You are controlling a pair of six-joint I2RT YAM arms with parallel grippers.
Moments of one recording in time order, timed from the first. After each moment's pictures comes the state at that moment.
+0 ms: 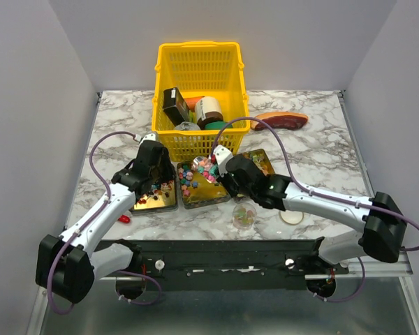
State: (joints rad) left arm -0.41 1.10 0.78 -0.45 -0.12 -0.61; right arm 1.02 1.40 0.97 -0.21 0.24 0.01
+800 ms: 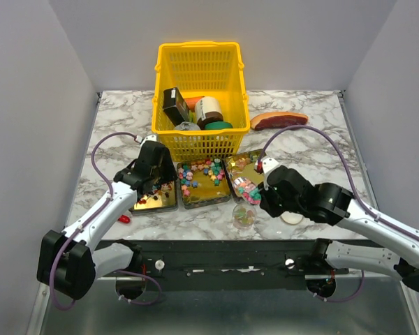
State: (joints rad) left arm -0.41 1.12 0.78 -0.45 -0.15 -0.61; right arm 1.02 0.96 0.98 -0.87 0.22 0.29
